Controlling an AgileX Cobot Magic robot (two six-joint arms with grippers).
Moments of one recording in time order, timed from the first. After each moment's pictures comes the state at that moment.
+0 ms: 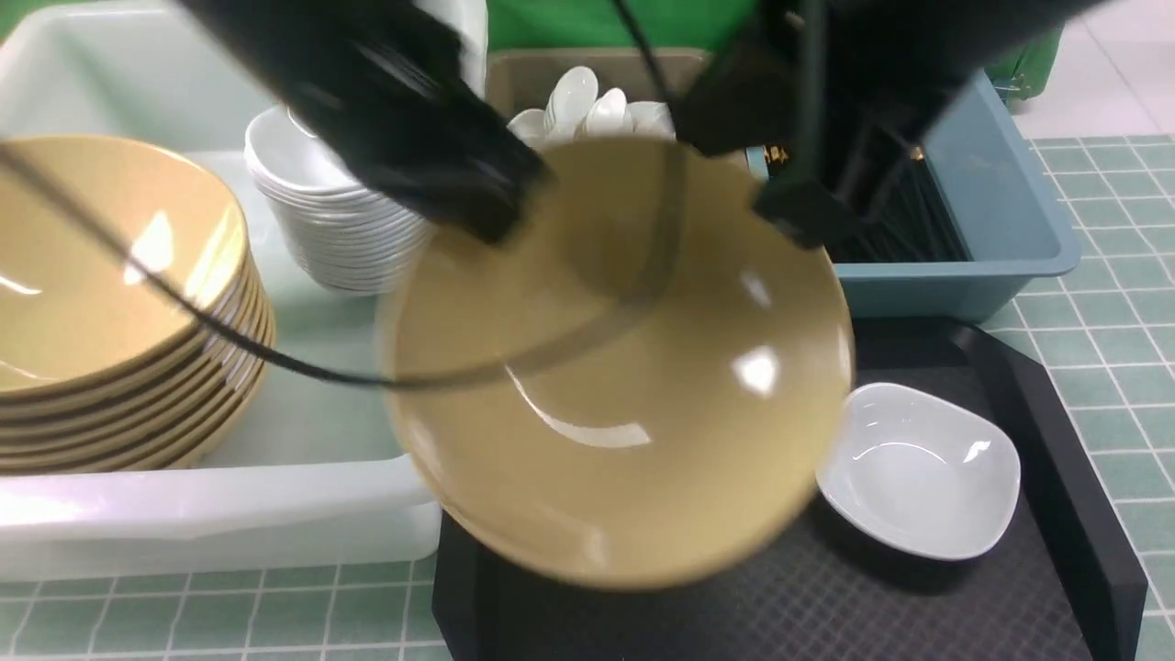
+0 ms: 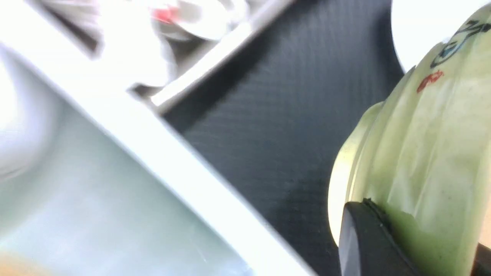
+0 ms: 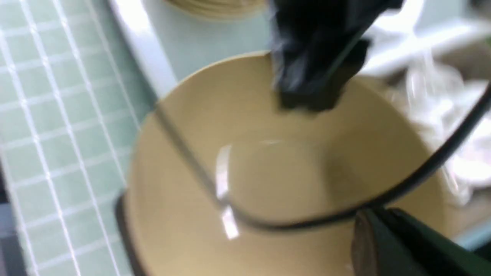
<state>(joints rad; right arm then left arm) 0.88 1.50 -1.89 -0.02 1.26 -0.37 -0.33 1.49 -1.60 -0.29 1.25 0.29</state>
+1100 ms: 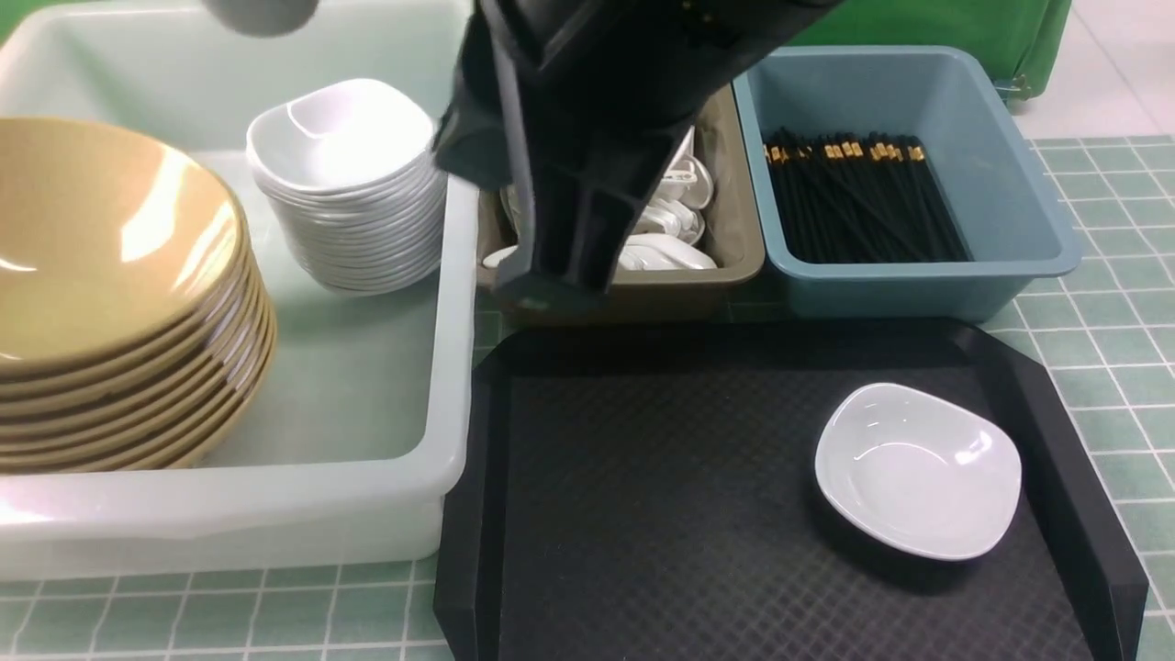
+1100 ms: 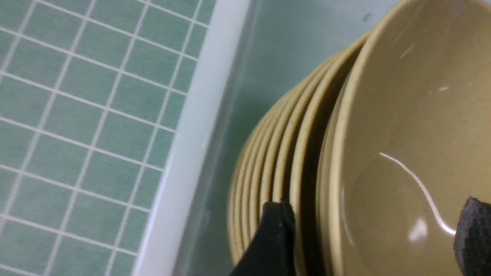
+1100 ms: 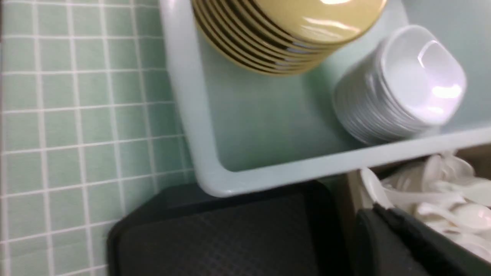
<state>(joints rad) 1.00 1.66 -2.05 -0.12 1.27 -0.42 0.56 1.39 -1.36 -0.26 1.03 0.28</state>
